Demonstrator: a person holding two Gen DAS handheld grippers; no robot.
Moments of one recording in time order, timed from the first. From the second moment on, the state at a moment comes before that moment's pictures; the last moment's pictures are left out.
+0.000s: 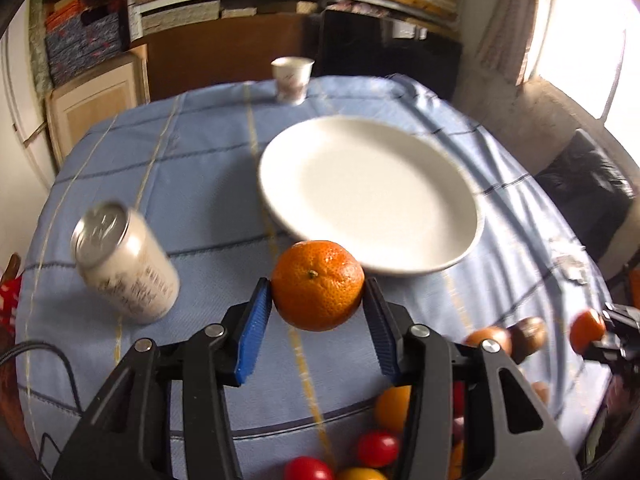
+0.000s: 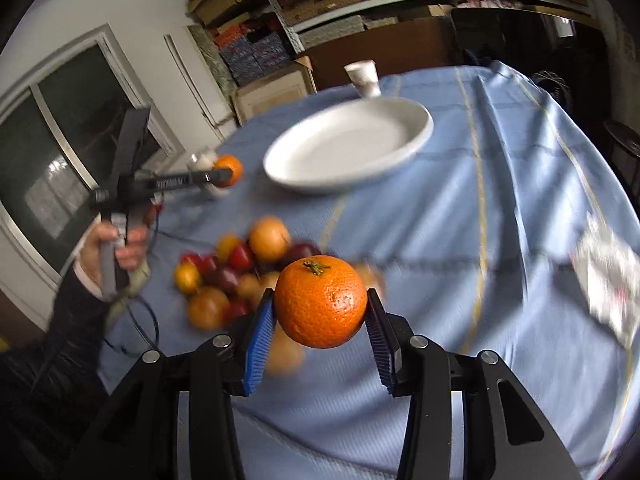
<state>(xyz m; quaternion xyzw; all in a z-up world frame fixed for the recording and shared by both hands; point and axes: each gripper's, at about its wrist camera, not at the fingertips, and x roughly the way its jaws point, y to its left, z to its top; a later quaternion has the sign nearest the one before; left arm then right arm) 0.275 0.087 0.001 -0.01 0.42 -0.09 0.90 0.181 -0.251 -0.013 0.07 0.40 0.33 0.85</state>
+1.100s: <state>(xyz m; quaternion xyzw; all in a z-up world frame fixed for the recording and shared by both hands) 0.275 0.047 0.020 0.04 0.39 -0.07 0.92 0.249 -0.187 0.007 0.05 0.39 0.36 0.85</state>
